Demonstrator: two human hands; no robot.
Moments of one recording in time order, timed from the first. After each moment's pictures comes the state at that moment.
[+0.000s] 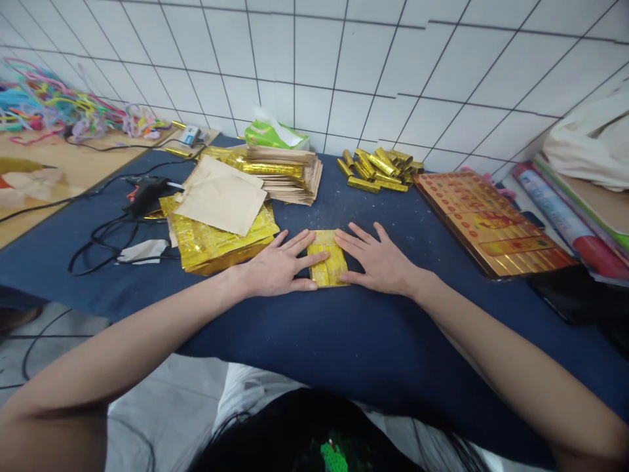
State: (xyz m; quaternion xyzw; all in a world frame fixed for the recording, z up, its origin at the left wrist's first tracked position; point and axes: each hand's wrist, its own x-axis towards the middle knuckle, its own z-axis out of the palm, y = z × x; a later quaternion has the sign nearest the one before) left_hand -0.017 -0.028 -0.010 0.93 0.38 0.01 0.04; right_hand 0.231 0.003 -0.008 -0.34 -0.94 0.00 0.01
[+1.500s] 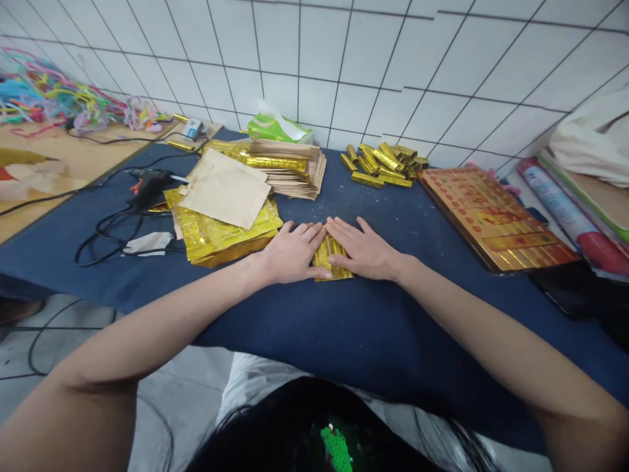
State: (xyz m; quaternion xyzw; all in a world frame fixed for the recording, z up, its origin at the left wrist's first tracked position) left_hand 0.005 -0.022 -0.004 0.91 0.42 0.02 -0.04; right_hand 0.202 0.013 -0.008 -0.34 -0.94 0.07 0.00
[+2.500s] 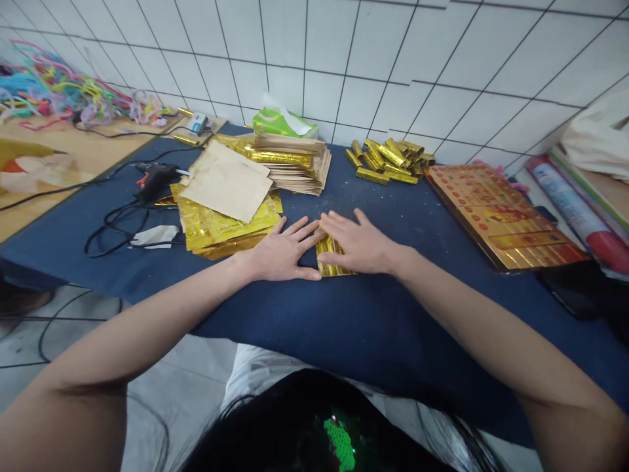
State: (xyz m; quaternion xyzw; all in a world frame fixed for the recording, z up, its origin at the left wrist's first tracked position) left_hand -0.021 -0.029 -0.007 0.90 0.43 0.00 0.06; right_hand 0.186 0.010 0.012 -0.33 -0.94 0.07 -0.03
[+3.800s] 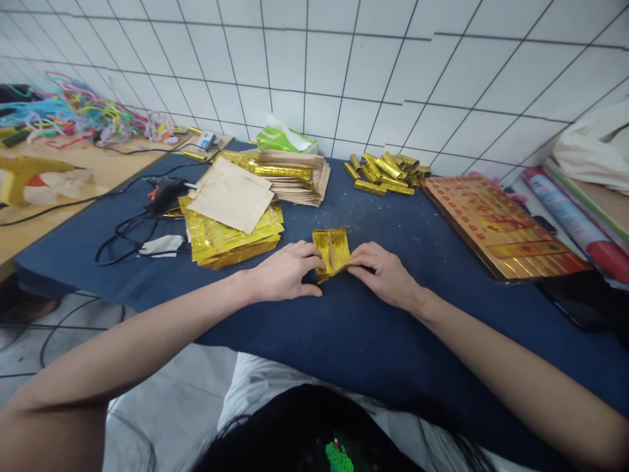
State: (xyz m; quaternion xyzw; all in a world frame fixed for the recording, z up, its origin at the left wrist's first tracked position) left_hand -0.012 -0.045 0.008 0.92 0.36 0.11 0.09; right_hand 0.221 -0.023 -0.011 -0.32 -0.89 0.16 0.28
